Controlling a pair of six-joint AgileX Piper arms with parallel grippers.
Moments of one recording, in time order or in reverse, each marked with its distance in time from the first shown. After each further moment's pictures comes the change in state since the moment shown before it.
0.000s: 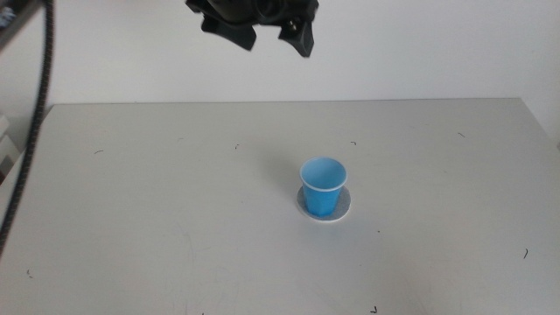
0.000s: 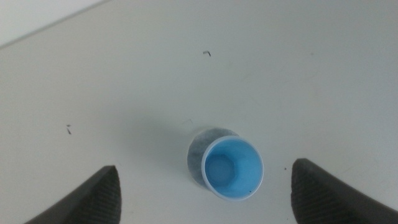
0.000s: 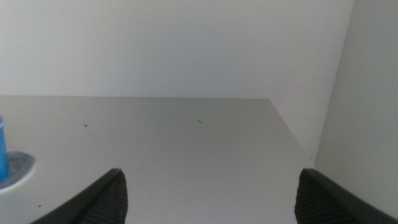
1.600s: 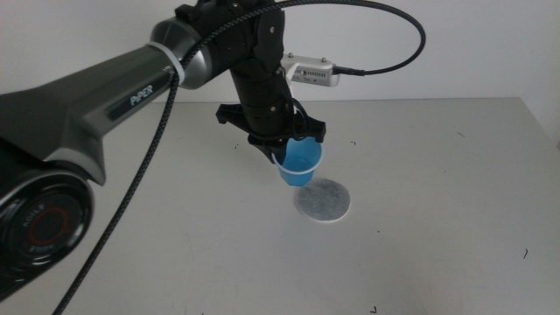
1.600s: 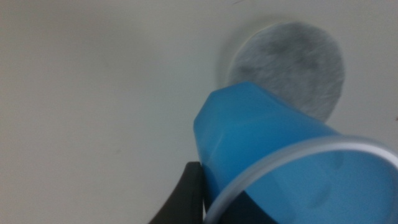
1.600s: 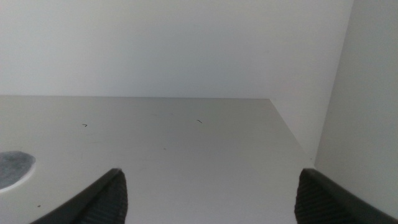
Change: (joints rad) left arm -0.057 0.179 0.219 0.144 -0.023 -0.172; right arm 0.000 0.000 0.000 0.000 0.000 0.000
